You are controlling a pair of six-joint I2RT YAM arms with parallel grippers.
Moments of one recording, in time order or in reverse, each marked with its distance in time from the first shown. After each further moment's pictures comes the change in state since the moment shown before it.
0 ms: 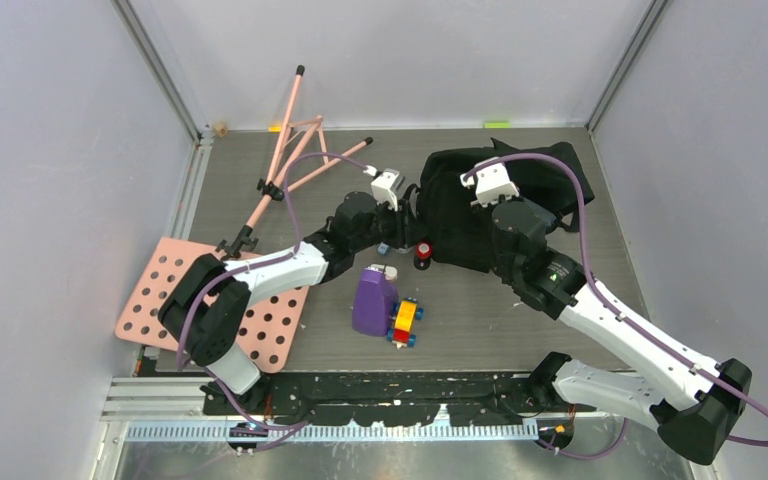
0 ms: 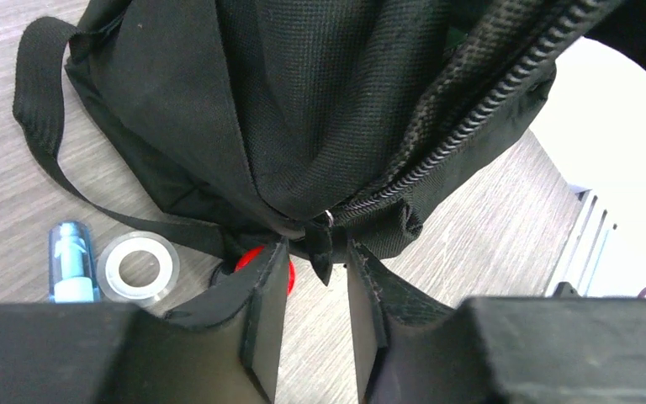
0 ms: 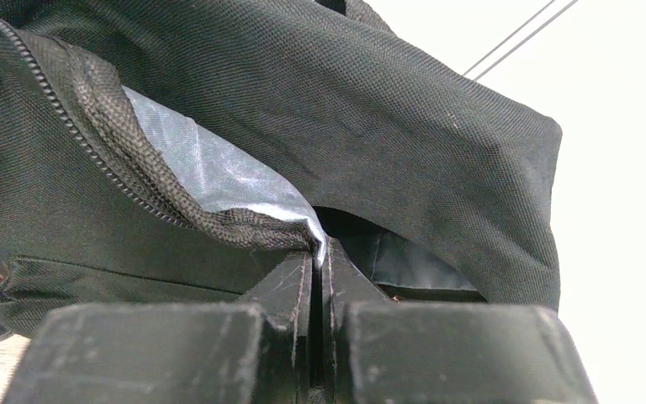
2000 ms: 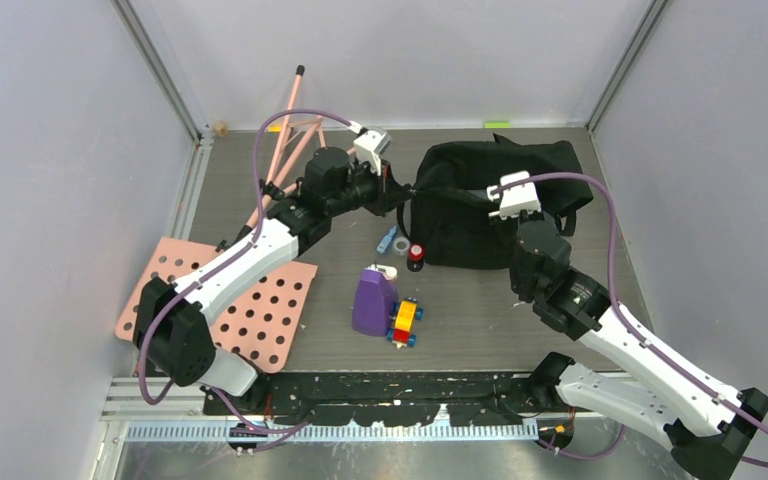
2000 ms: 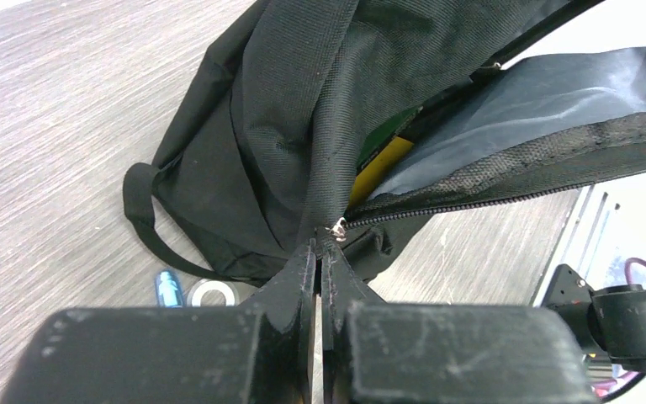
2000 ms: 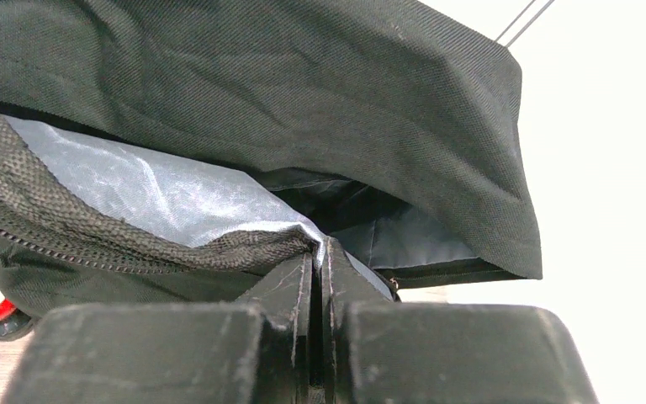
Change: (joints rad) left arm 0.103 -0.144 0.274 -0.388 0.111 0.211; right arm 0.003 -0.159 -0.069 -0.019 0.002 0.072
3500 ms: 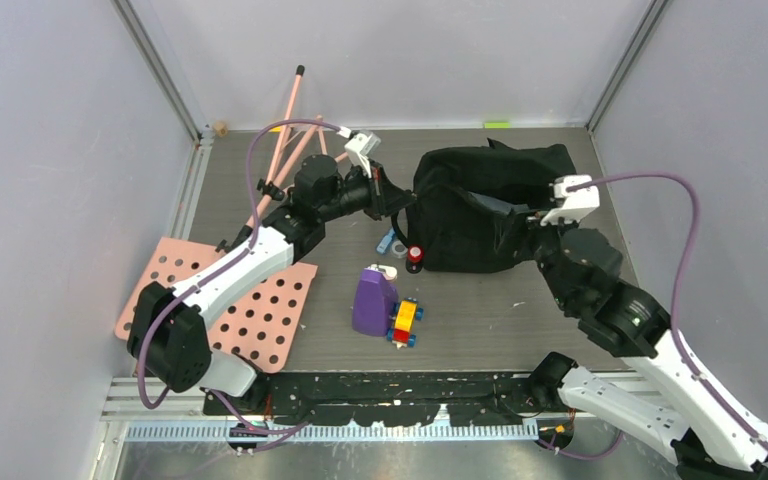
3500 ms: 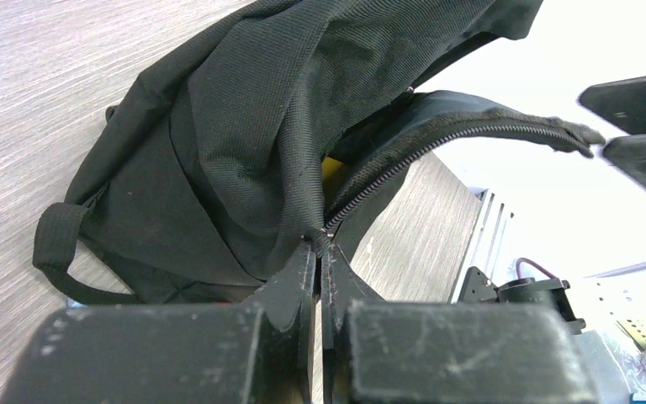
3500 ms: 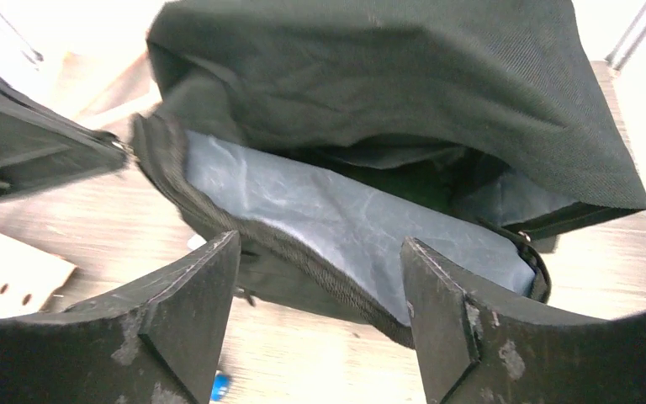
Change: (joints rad) left arm 0.036 -0.035 -0.109 0.187 0.166 -0.197; right arm -0.002 -0.119 0.158 -0.361 -0.246 0.526
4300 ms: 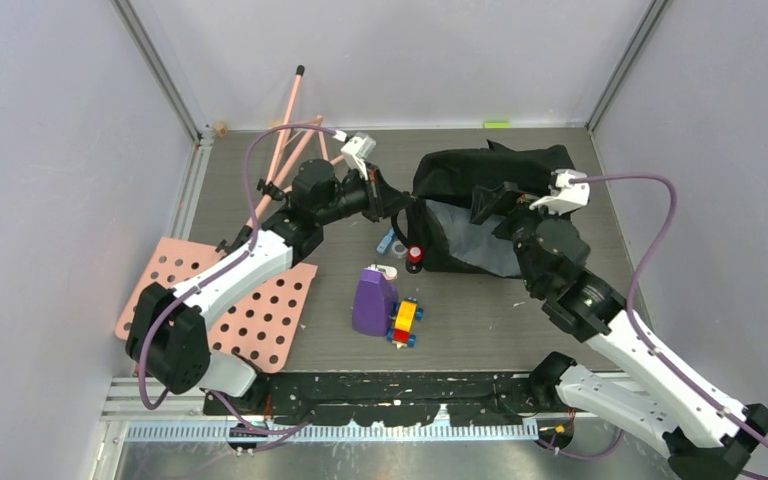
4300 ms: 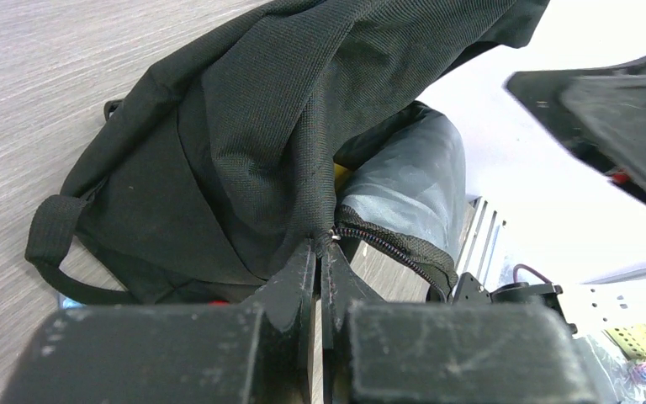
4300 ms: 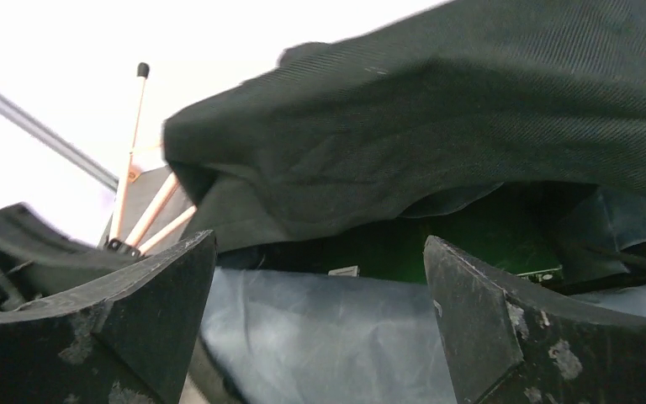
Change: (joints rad) left arm 0.011 -0.008 -0.047 0.055 -0.002 -0.034; right arm -0.030 0.039 -0.128 0.361 0.043 0.220
